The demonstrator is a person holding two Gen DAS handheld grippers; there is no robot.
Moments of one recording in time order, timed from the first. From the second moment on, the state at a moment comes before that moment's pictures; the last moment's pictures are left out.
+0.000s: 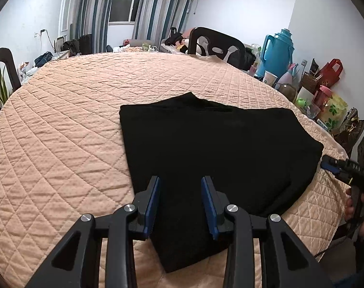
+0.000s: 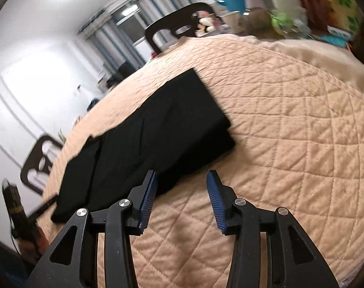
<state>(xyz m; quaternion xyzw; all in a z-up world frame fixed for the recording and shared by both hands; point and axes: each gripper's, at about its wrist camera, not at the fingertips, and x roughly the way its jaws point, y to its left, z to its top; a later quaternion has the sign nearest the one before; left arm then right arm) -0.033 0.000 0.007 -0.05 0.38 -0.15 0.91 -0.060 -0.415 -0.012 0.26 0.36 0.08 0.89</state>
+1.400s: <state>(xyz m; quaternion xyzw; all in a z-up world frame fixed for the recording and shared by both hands) -0.039 0.031 0.012 -0.07 0.36 -0.10 0.93 0.008 -0.304 0.087 0.19 0.28 0.20 0.92</state>
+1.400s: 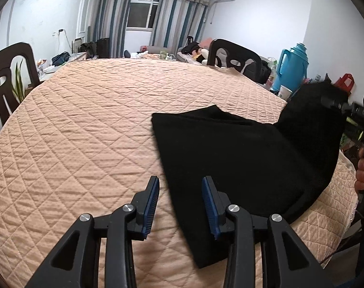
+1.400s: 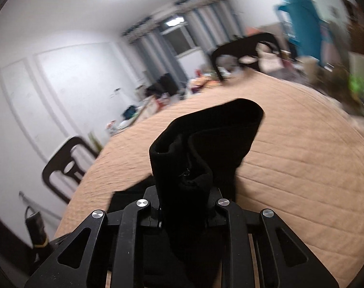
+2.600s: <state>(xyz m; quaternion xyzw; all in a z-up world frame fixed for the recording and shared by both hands) -0.052 0.067 0.001 -0.11 0.38 -0.05 0.92 0.007 -0.130 0.041 0.06 0.35 0.38 0.85</state>
